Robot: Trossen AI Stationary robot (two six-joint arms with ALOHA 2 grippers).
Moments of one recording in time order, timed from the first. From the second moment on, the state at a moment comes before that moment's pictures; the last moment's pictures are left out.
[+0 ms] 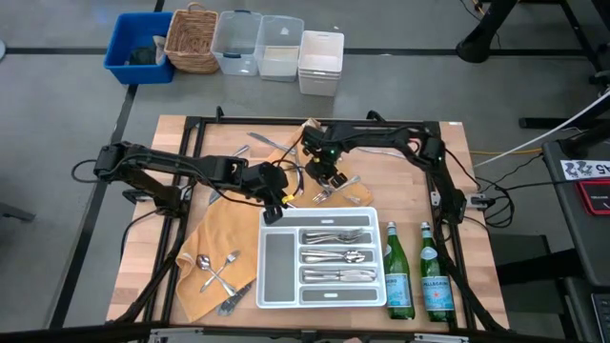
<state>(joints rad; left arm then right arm) -0.02 1.41 1.07 -0.54 -0.12 -0.31 -0.39 2.17 1.62 -0.80 -0.27 -1.08</state>
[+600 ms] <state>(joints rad) -0.02 1.41 1.07 -0.54 -0.12 -0.29 -0.39 2.18 1.62 -0.85 -0.21 -1.05</state>
